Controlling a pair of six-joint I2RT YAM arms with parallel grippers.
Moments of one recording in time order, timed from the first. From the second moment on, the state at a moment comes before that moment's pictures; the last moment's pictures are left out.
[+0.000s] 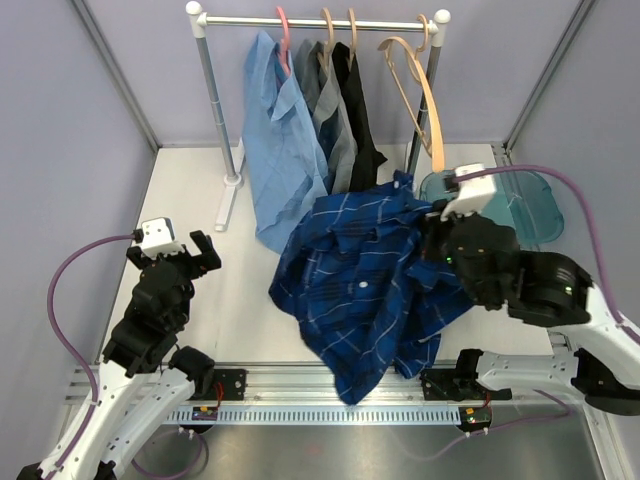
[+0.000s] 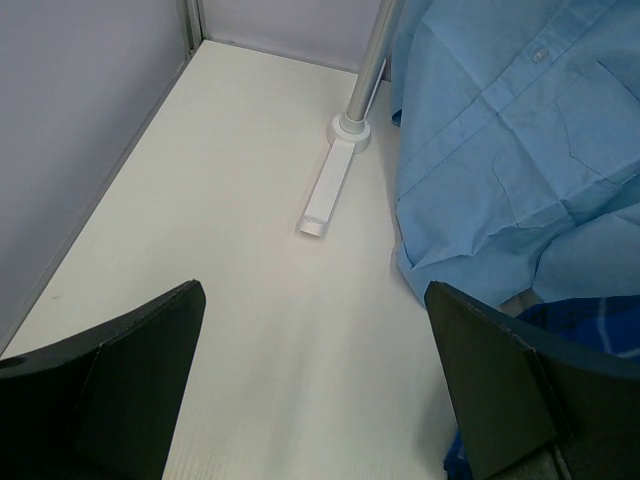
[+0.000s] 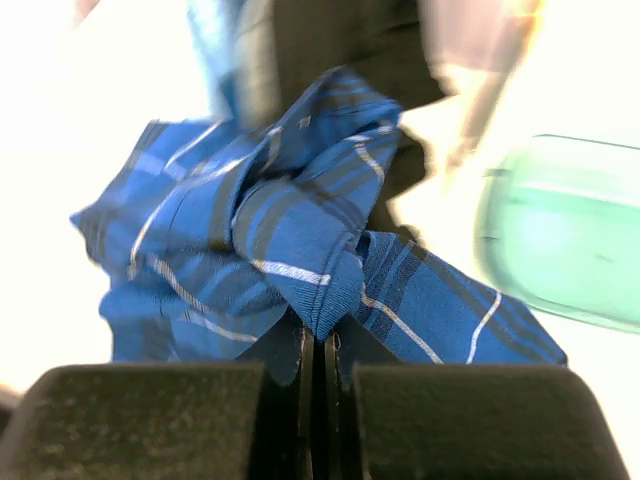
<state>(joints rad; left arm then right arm) -0.48 0.42 0.69 -0.46 -0.64 -0.25 1.17 1.00 1.51 -0.92 0.81 0.38</state>
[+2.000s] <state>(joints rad) -0.47 0.43 0.69 -0.46 -0.62 -0.26 -0.20 1.40 1.82 -0.51 0.49 0.47</state>
